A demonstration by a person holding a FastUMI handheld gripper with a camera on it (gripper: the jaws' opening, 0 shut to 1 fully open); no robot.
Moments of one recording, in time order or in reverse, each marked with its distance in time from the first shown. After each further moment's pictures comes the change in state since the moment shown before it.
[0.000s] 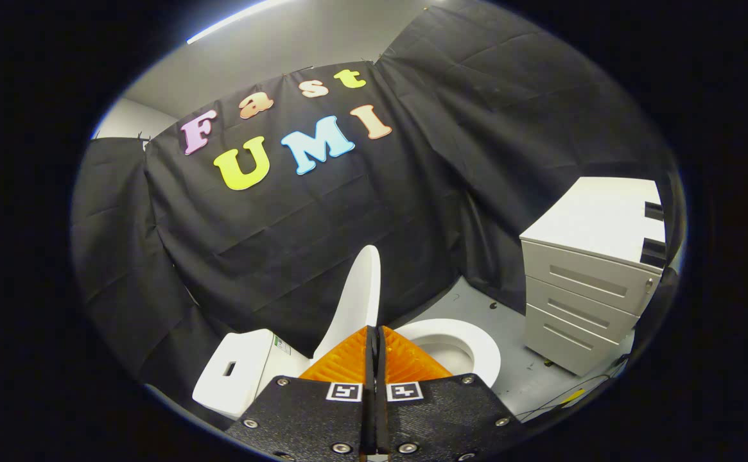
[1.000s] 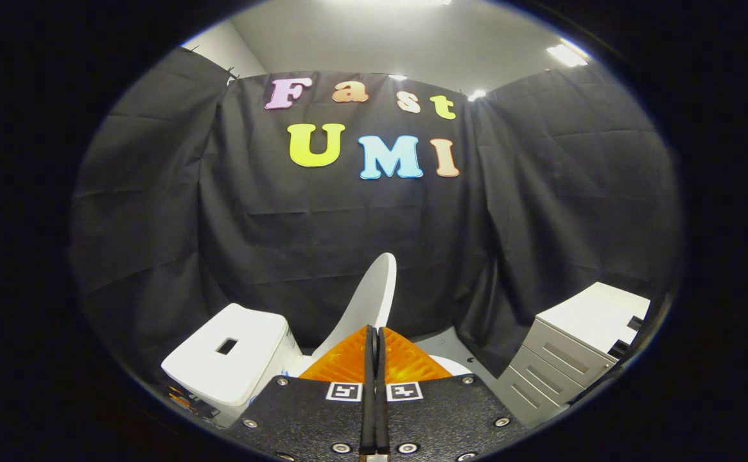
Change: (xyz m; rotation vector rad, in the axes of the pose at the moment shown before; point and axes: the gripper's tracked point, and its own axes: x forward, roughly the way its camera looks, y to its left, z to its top) arm -0.023 0.131 0.017 -0.417 -0.098 0.043
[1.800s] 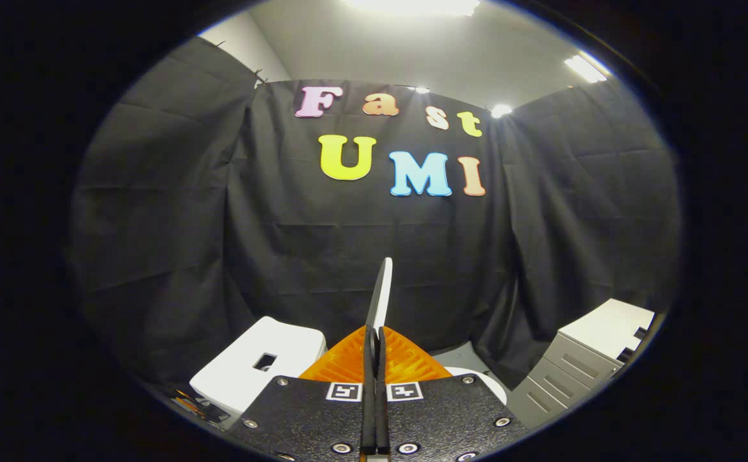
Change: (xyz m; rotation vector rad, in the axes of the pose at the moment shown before) arm -0.010 0.089 0.025 -0.076 -0.061 0.066
